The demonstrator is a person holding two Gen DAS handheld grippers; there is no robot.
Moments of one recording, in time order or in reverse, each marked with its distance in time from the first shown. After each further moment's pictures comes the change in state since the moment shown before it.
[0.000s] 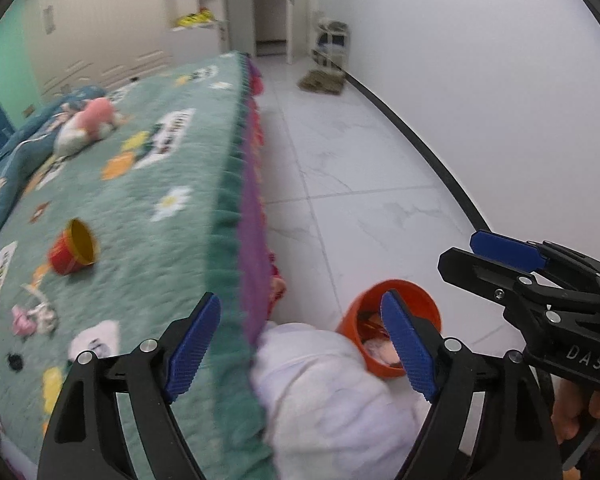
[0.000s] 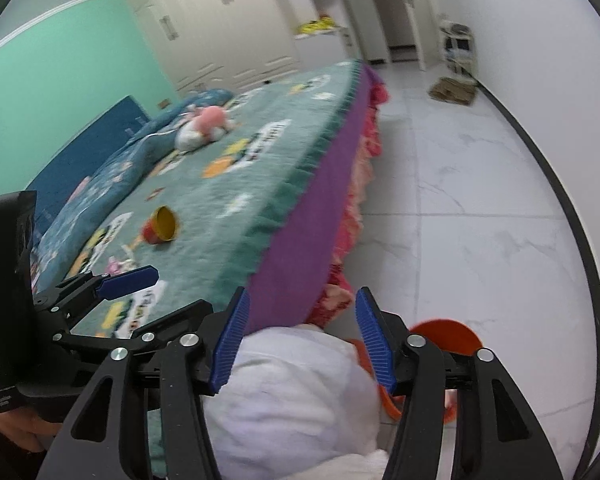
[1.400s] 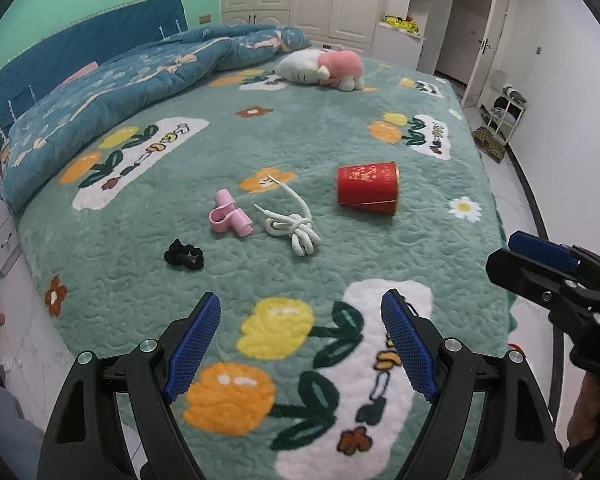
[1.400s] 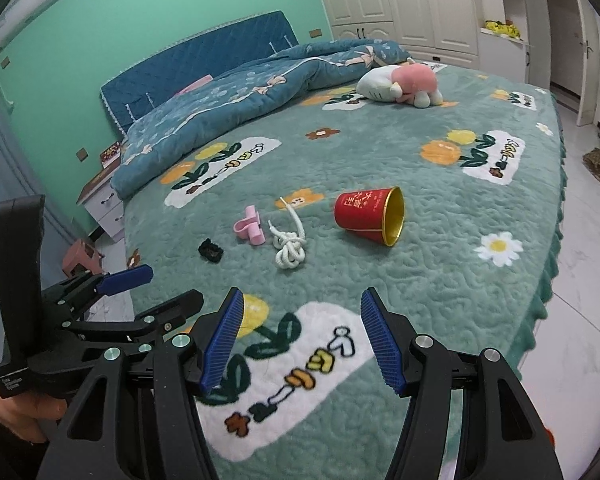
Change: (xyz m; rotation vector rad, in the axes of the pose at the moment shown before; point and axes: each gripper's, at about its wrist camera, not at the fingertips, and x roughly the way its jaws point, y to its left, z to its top) left arm -0.063 0.273 -0.090 -0.504 0.002 0.301; right arm 0.149 0.299 0.029 -0.423 0.186 0.295
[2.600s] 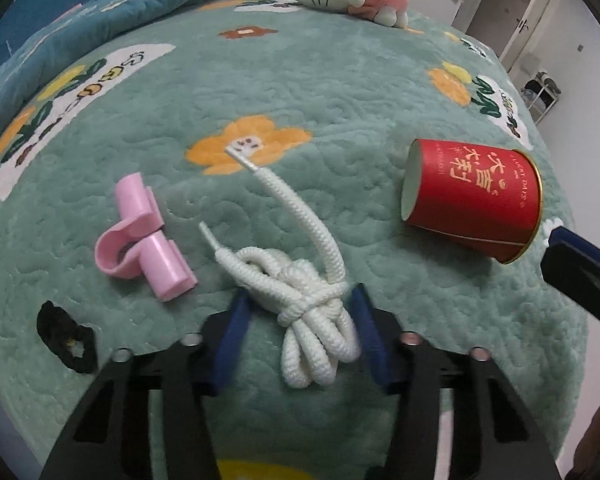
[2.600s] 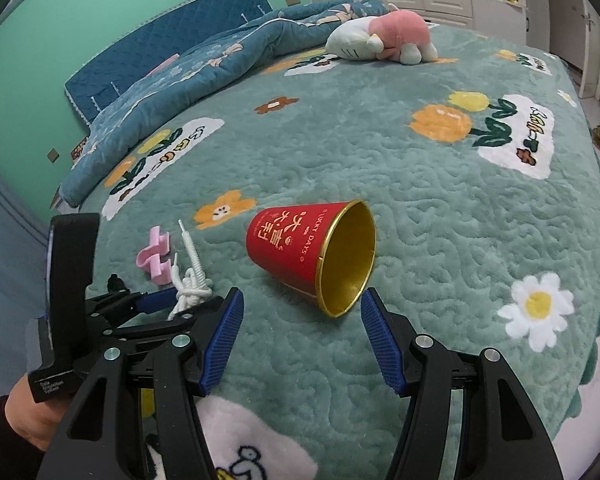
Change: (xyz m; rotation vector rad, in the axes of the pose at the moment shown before) left arm 0.173 0.018 0.050 -0.075 0.204 -0.012; right arm 0.151 -0.088 0.057 0.052 0.109 -0.017
